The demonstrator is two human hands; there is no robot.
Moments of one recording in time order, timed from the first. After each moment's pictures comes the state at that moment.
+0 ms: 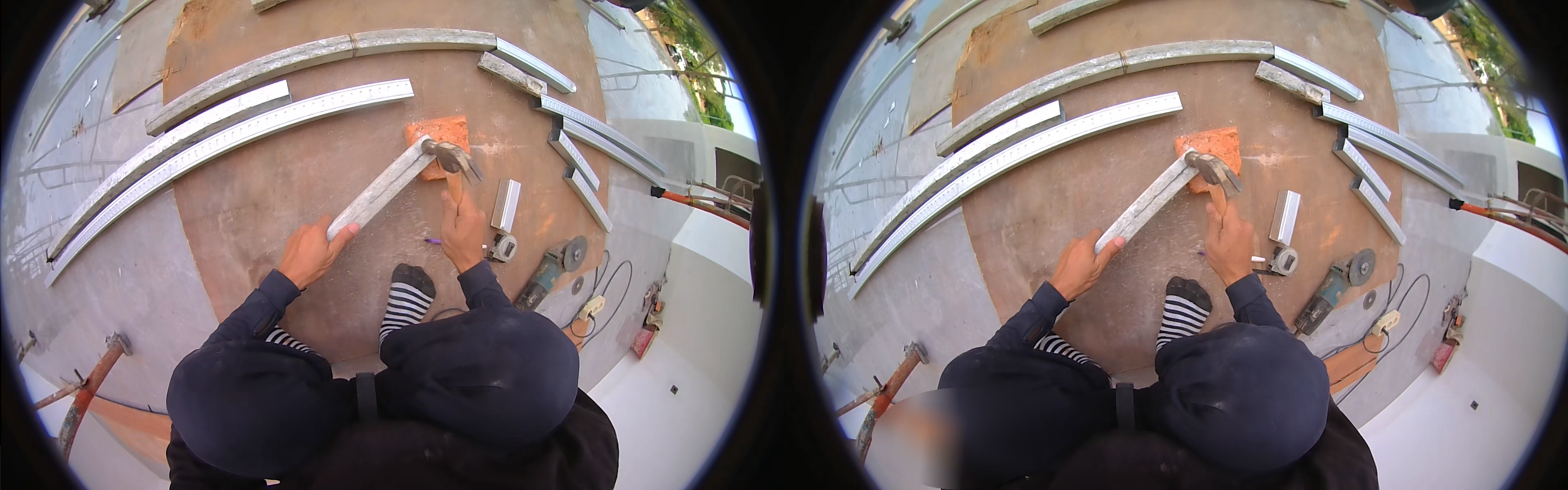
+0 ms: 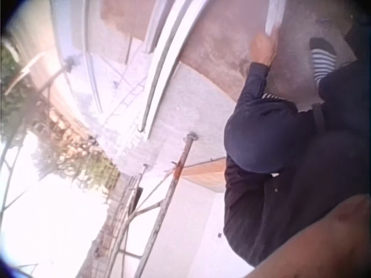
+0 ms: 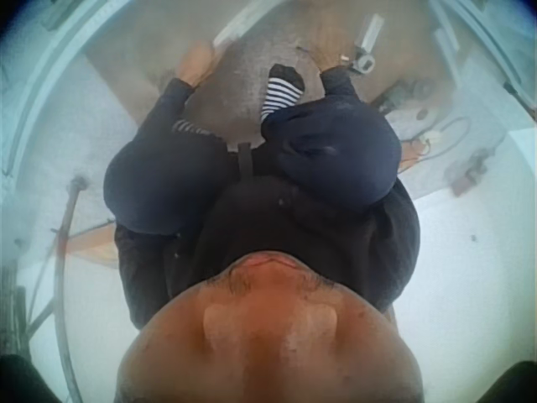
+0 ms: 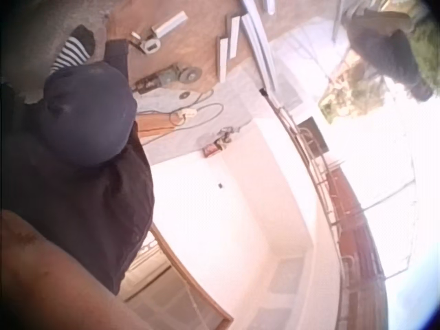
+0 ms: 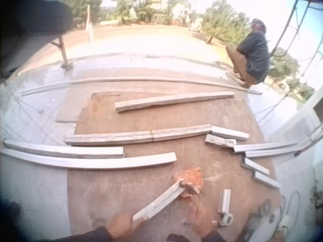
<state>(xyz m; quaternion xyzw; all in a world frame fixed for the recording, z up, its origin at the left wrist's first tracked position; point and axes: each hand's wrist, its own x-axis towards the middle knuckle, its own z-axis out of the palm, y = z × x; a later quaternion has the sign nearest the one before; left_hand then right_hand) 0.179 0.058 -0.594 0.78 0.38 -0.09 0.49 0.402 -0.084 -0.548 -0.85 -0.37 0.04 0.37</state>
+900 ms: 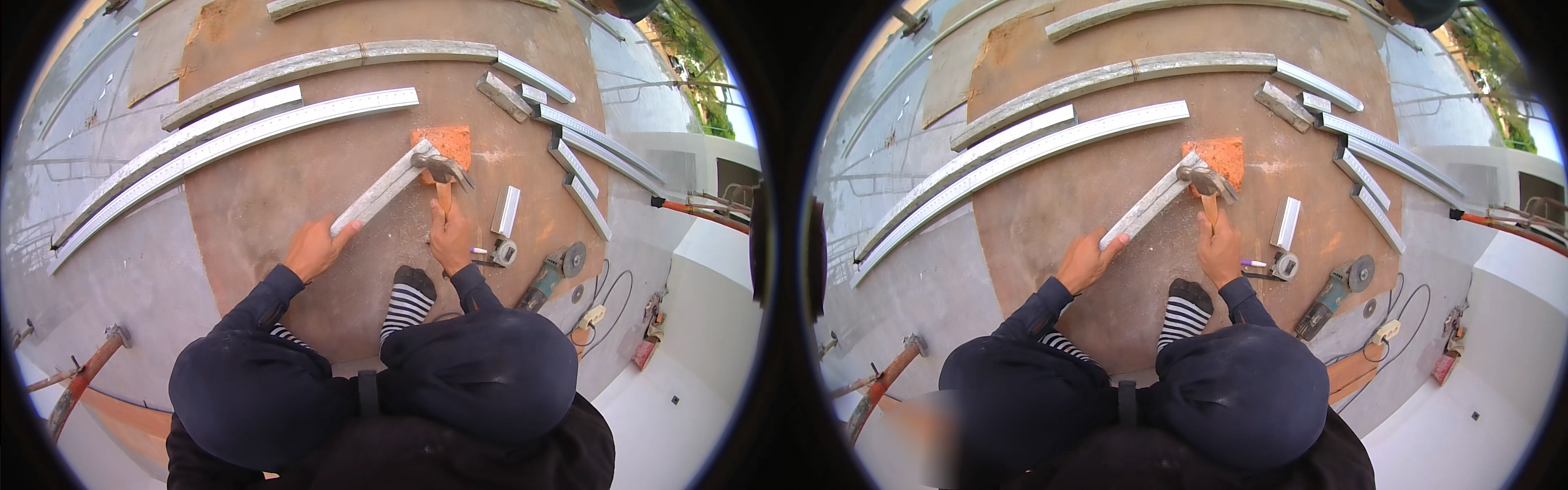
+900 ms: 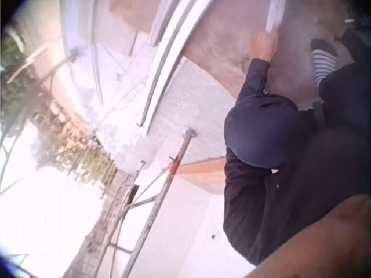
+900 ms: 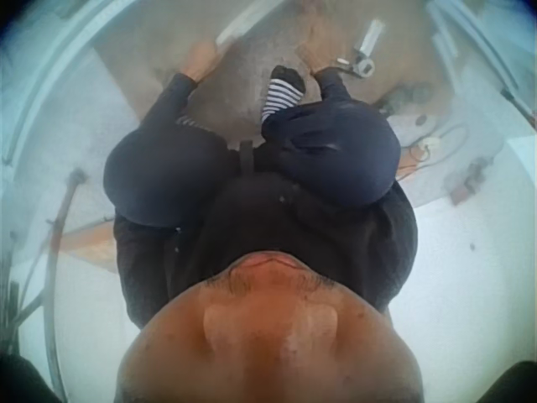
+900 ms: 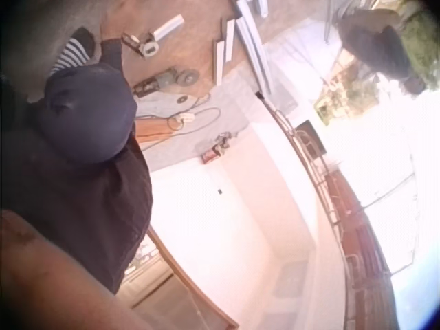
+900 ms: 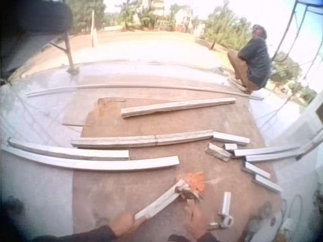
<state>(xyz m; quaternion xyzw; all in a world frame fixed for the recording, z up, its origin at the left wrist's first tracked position) 0.183 0.056 -0.600 0.80 0.38 -0.06 0.46 0.394 -0.100 -0.593 -0.86 -0.34 0.16 0.35</state>
